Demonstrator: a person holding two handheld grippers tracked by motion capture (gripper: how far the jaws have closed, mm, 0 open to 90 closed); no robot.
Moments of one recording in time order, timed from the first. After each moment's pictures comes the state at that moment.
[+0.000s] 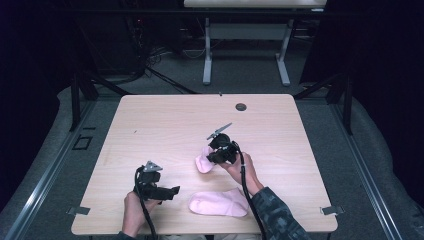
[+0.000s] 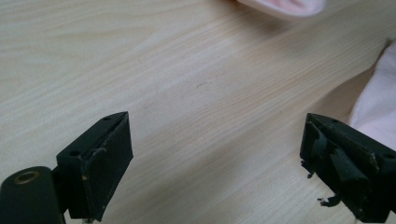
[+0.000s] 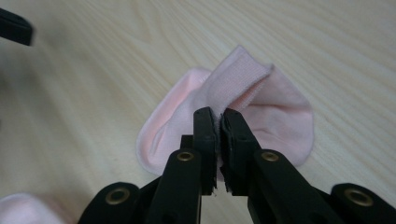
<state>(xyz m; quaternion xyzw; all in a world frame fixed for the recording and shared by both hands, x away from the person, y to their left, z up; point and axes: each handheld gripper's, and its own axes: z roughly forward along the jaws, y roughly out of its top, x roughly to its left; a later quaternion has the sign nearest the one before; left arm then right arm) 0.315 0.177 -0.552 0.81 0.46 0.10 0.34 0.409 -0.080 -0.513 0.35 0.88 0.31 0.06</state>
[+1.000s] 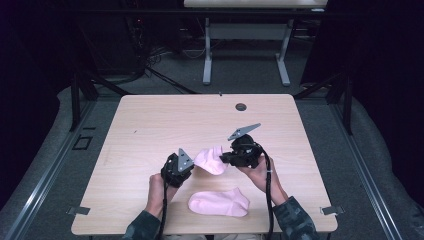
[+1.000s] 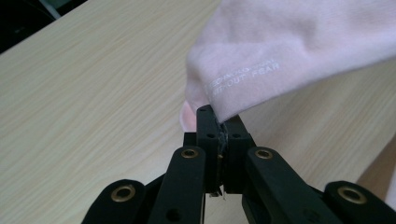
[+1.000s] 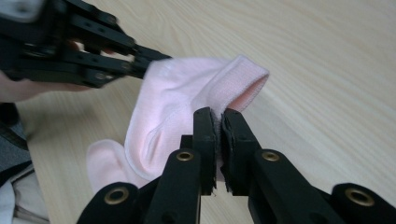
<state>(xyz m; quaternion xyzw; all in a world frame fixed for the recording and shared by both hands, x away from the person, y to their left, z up) 0.333 0.099 -0.537 0.85 0.29 0.27 0.34 0.371 -0.135 -0.472 0.33 0.87 0.36 0.05</state>
